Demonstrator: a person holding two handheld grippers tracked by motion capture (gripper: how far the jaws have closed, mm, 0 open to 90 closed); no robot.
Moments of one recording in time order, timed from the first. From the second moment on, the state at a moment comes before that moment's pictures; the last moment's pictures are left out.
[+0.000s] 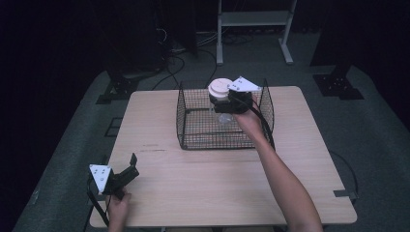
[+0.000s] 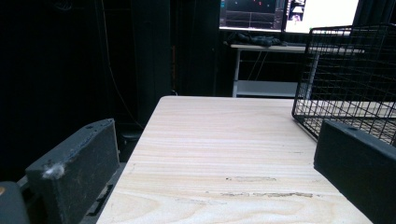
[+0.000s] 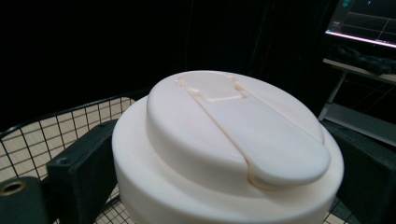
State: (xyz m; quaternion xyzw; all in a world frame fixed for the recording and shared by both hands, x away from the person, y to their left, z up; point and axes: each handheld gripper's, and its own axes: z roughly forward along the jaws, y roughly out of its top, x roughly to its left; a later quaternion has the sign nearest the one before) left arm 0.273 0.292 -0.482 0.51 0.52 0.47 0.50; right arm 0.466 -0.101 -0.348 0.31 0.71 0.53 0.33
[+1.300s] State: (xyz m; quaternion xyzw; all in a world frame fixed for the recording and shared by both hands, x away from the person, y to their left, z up) left arm 0.273 0.292 -0.482 0.51 0.52 0.47 0.50; right arm 0.482 -0.104 -0.387 0.31 0.75 0.50 0.31
